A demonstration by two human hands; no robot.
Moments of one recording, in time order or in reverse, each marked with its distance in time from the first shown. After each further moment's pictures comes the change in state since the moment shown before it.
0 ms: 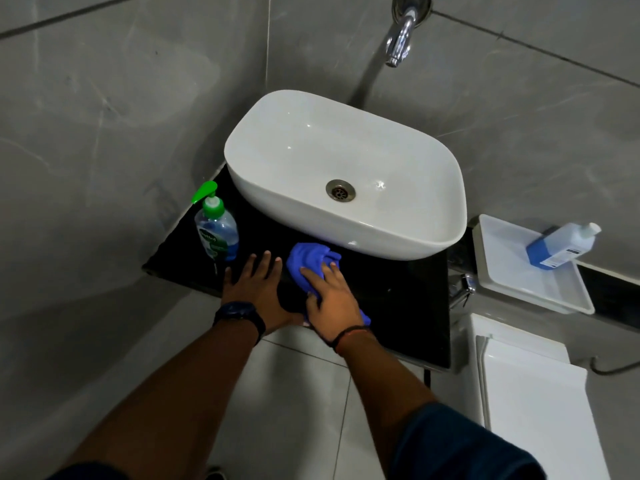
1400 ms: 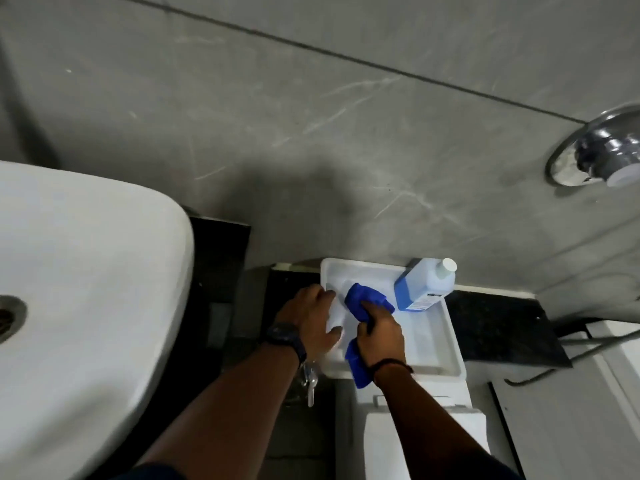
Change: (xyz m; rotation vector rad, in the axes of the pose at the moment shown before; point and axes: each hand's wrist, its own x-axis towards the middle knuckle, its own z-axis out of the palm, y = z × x) left_hand 0.258 0.486 0.079 -0.197 -0.096 0.501; right_hand 0.076 0.458 -0.247 0.089 0.243 0.702
